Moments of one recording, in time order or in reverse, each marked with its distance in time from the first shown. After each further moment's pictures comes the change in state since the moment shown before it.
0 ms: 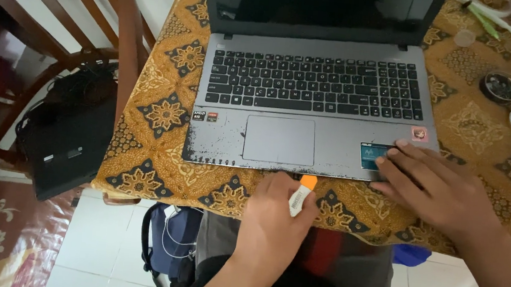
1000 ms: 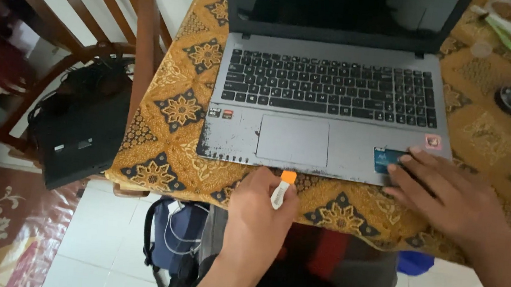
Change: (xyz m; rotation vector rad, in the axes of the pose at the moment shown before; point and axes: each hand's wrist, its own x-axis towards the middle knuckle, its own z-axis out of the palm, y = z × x) left_hand -0.001 -0.018 -0.026 0.016 0.078 -0.095; right_hand -0.015 0.001 0.009 -0.047 -0.077 -0.009
